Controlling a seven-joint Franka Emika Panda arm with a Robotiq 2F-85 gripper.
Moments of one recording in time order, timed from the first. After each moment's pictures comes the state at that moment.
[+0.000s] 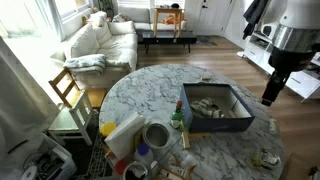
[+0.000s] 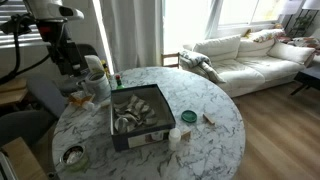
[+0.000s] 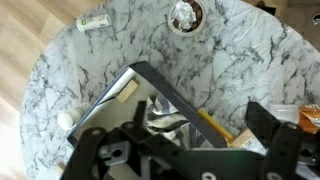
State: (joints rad) arm -0.04 -0.51 0.08 -2.40 -0.20 1.78 0.01
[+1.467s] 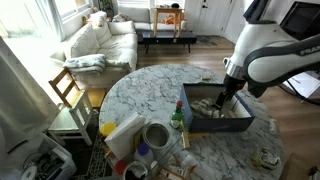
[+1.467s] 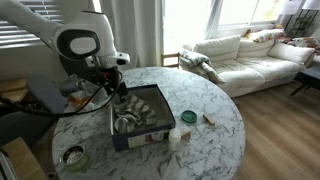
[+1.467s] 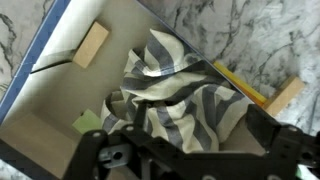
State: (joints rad) arm -0.05 -0.04 -0.09 -2.39 -0.06 2.37 -0.13
